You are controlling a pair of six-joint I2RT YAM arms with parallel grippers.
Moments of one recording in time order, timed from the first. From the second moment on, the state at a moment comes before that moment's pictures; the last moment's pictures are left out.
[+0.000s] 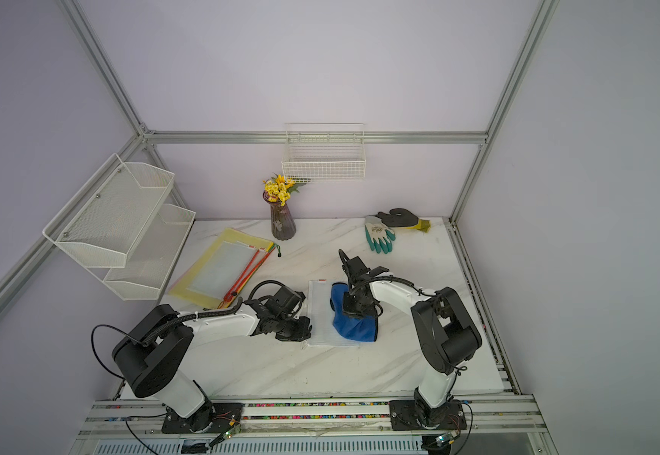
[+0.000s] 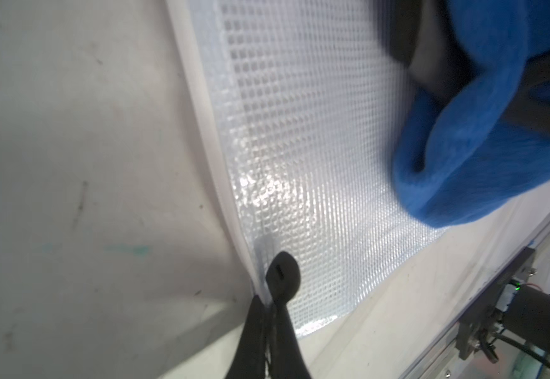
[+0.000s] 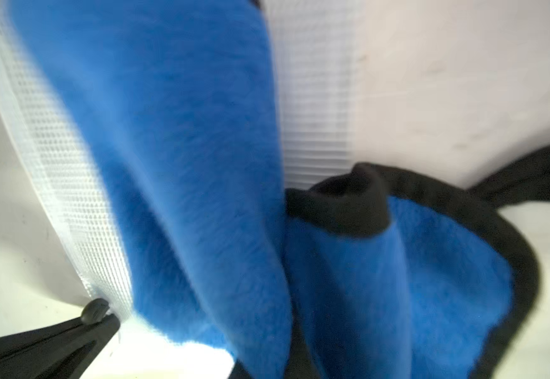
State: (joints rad) left arm -0.73 1.64 0.86 -0.36 0.27 -0.63; right arm 0.49 1.71 1.15 -0.76 -0.14 0.60
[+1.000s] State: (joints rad) left arm -0.84 2.55 2.25 -0.80 0.24 -0.03; right arm 0.49 1.40 1.57 -0.72 0.14 0.54
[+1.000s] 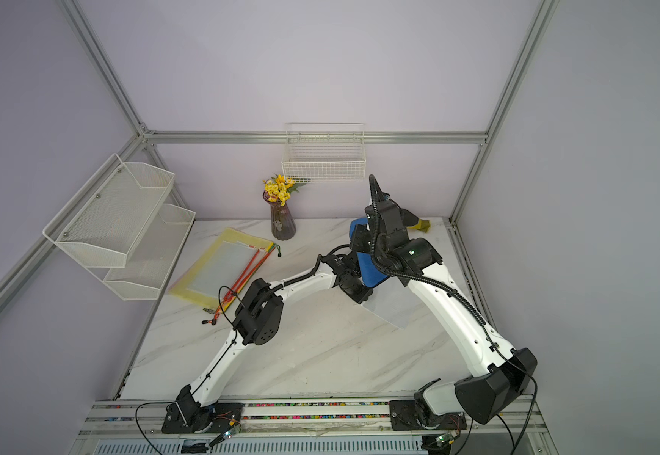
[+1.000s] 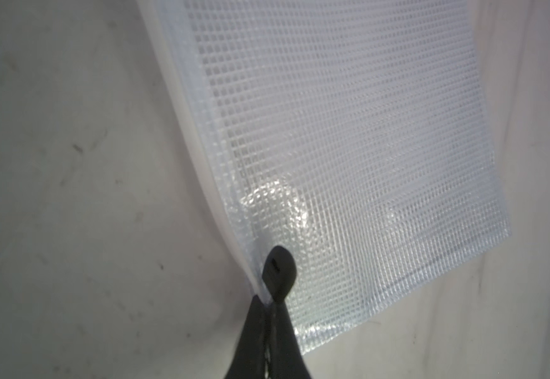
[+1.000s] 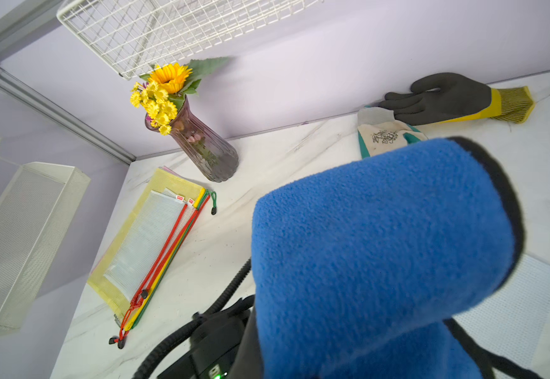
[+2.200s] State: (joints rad) left arm -0.80 2.29 1.83 -0.55 0.18 -0.07; right arm 0.45 1.41 1.57 -0.73 0.14 0.51
